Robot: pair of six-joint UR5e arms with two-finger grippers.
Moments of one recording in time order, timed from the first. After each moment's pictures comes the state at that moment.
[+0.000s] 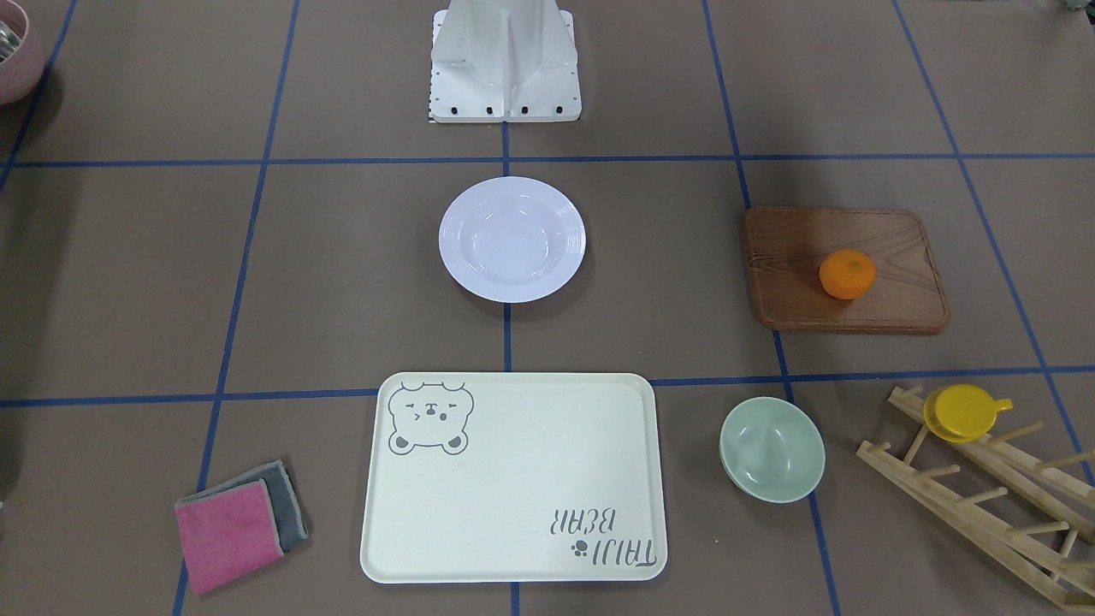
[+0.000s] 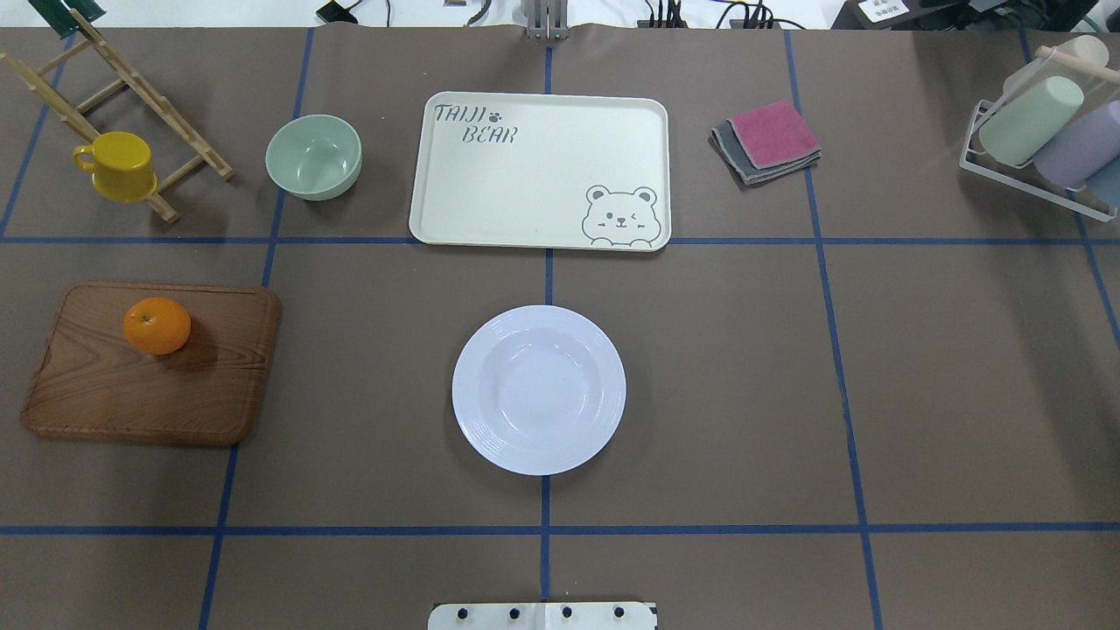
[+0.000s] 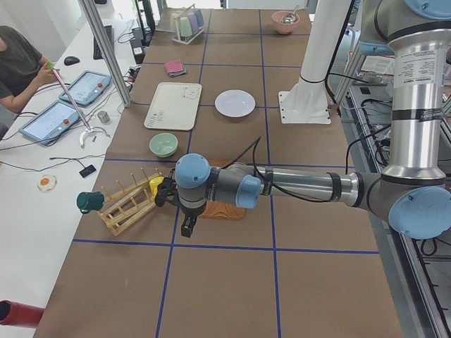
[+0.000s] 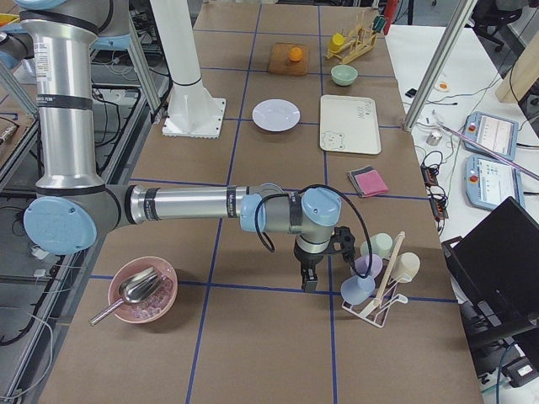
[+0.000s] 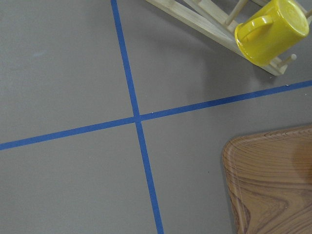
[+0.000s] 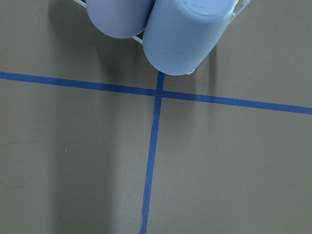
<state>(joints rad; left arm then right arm) -1.55 -1.51 -1.69 -1.72 -2.41 0.05 1.54 -1.58 1.65 -1.63 2.29 -0.08</state>
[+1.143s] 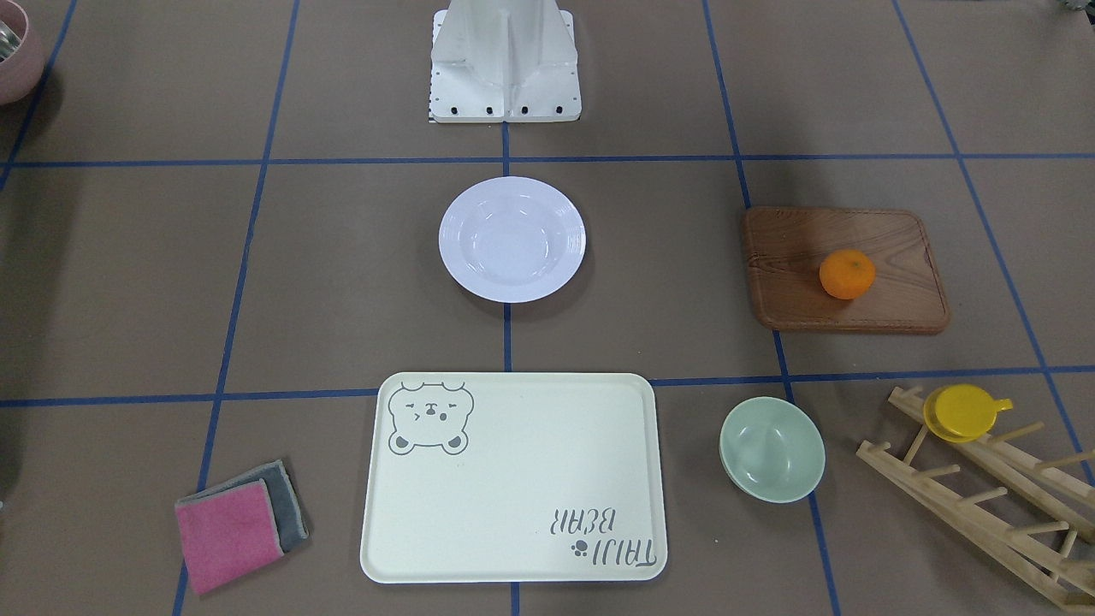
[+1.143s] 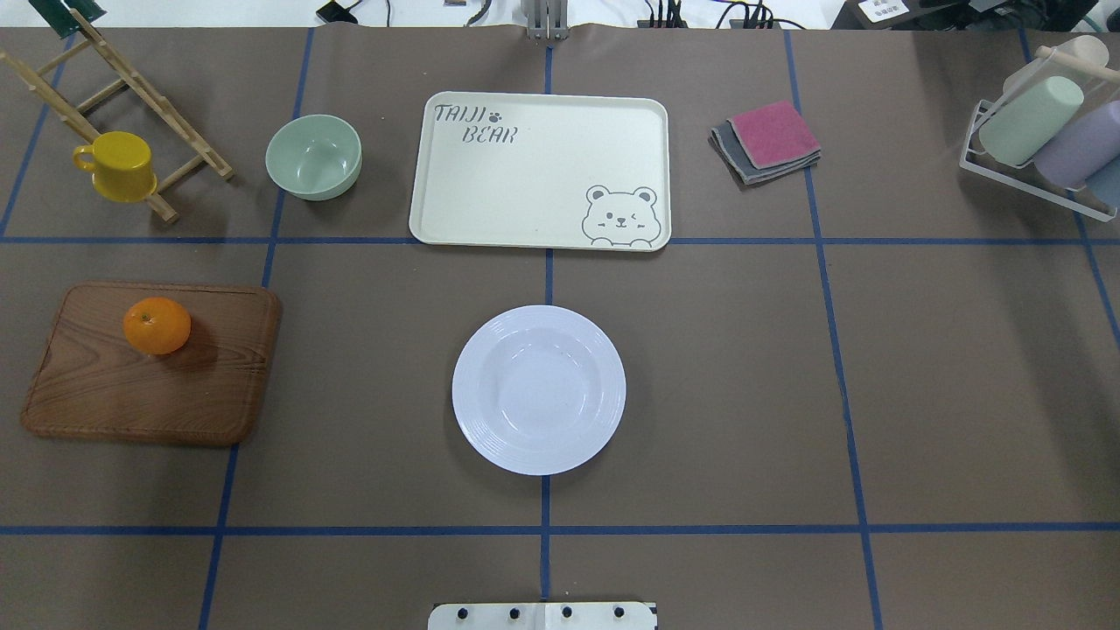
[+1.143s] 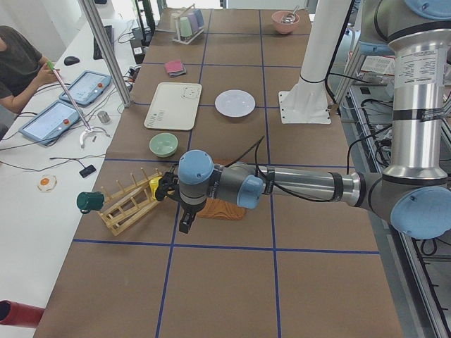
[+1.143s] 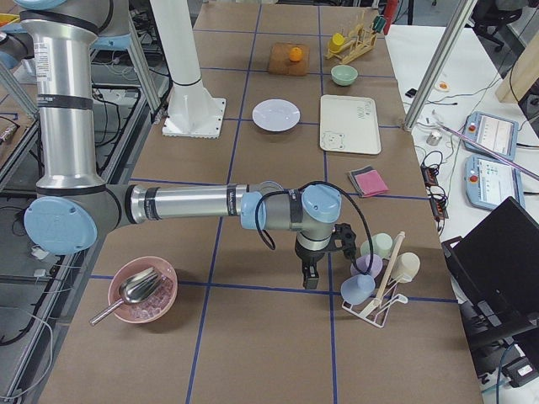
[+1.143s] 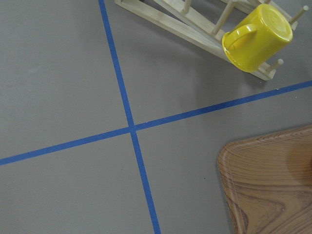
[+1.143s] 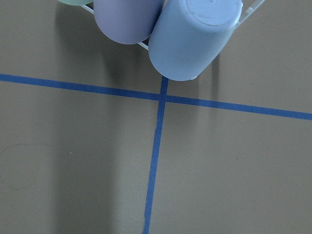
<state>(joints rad) -1.55 -1.50 -1.71 -1.79 -2.41 0.05 1.54 -1.57 1.66 -1.63 2.30 -0.08</state>
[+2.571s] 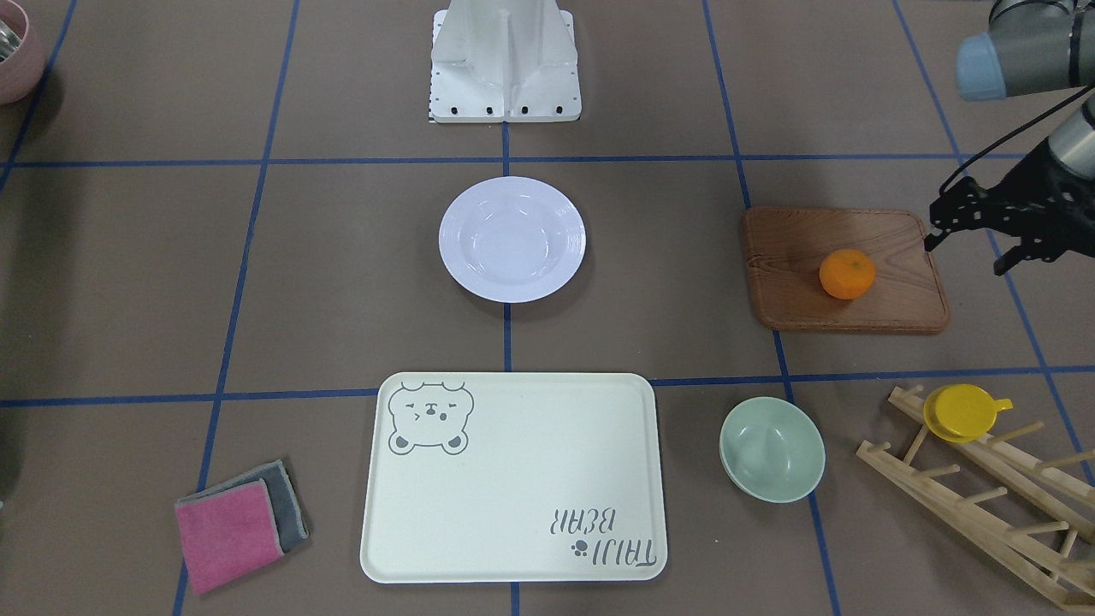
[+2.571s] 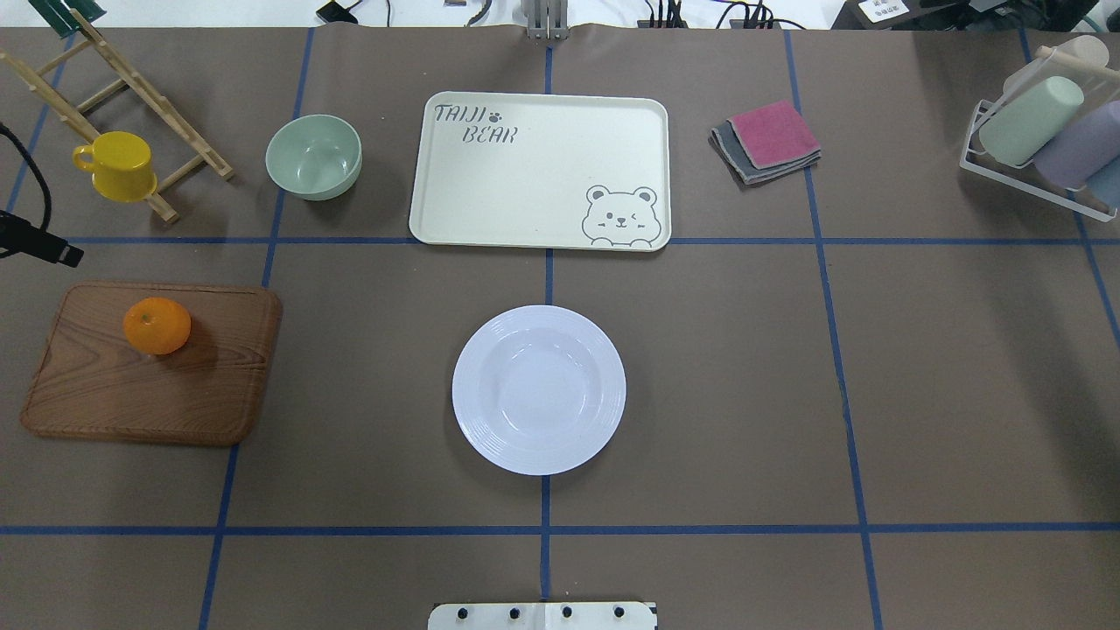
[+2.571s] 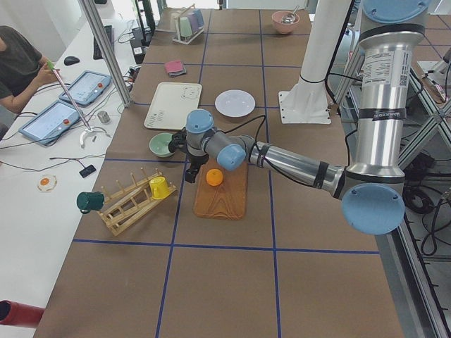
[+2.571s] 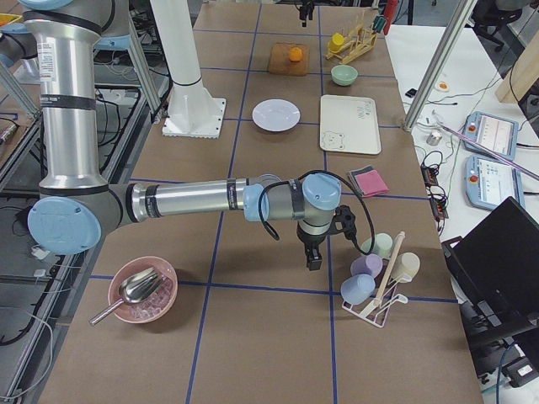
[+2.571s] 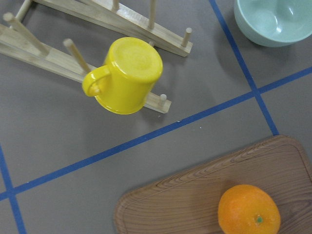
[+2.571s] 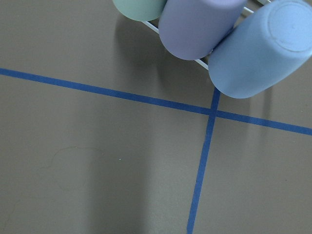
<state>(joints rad) -1.12 -1.59 -1.83 -1.92 -2.26 -0.33 1.49 -1.57 1.70 -1.59 2.38 -0.08</state>
